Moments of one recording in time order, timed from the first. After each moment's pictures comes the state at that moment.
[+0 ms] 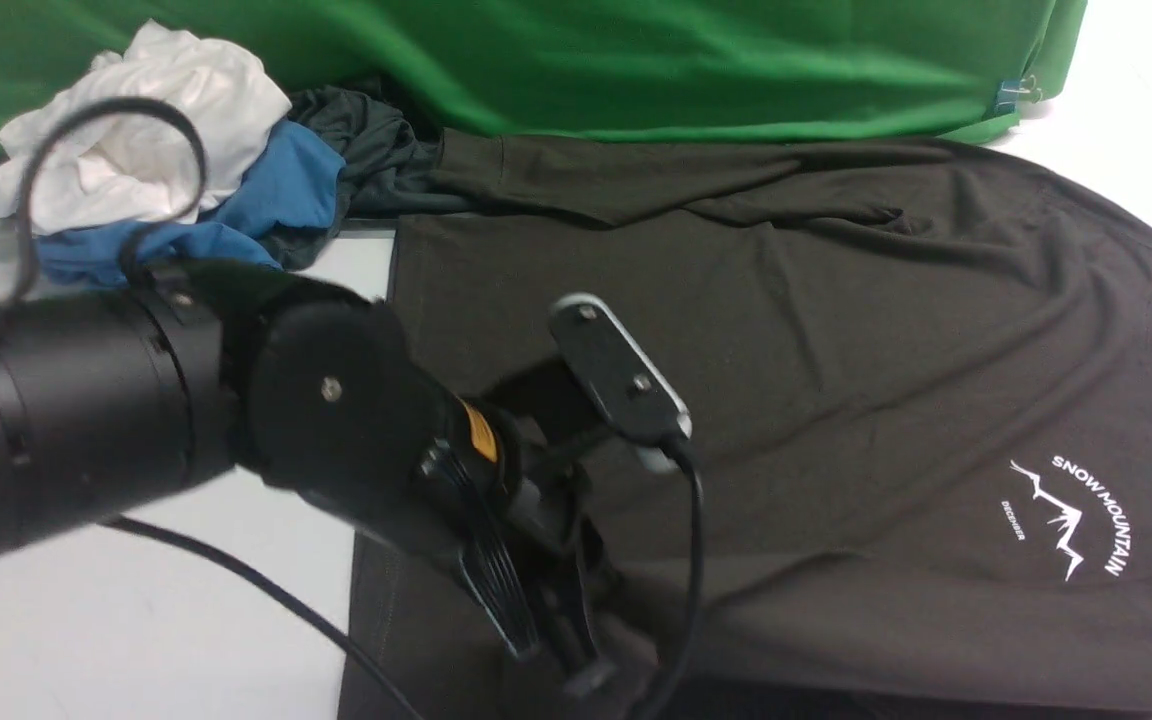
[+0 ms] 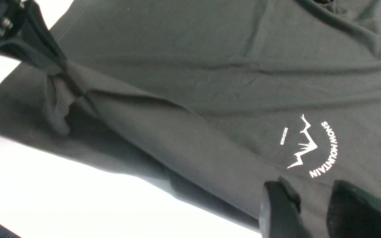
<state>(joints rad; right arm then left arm) 0.37 0.42 -0.81 0.03 1.16 -0.02 -0.67 1.47 -0.96 -0.31 0.72 0.59</state>
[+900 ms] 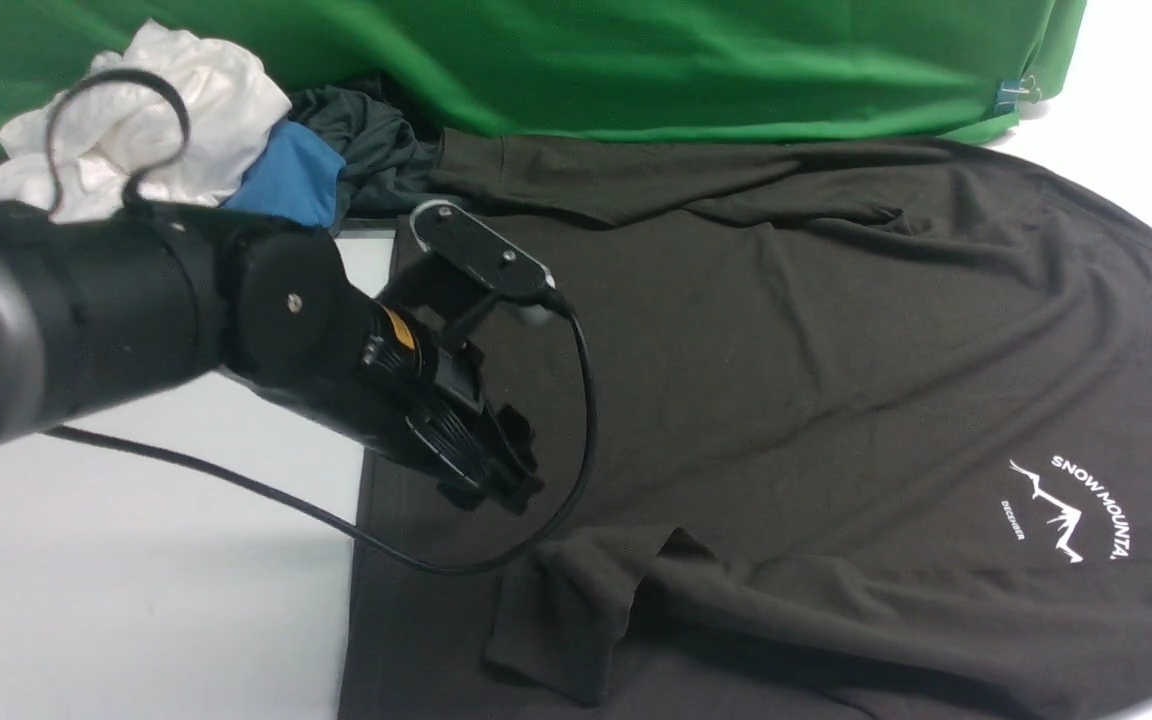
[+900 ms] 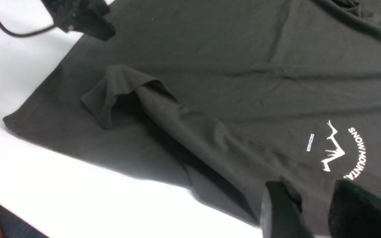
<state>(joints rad) 0.37 0.42 -0.81 0.10 1.15 -0.02 -0.47 1.58 -1.00 -0.19 0.60 0.42</state>
